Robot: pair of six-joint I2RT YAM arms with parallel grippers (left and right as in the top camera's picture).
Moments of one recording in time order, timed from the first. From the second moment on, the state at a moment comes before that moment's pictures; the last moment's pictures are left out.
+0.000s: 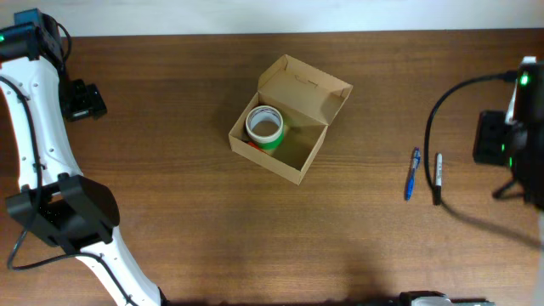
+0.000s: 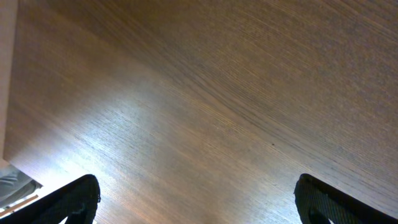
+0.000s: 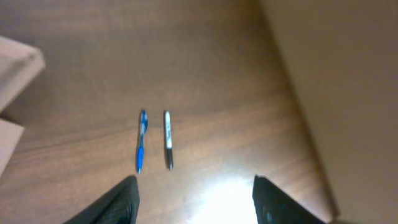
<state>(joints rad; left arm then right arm) 0.31 2.15 2.33 -1.65 -0.28 -0.16 -0.04 1.39 2.00 -1.57 0.39 0.06</state>
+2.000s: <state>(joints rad) 0.31 2.15 2.33 -1.65 -0.28 -0.16 -0.36 1.87 1.11 -0.68 0.04 0.01</state>
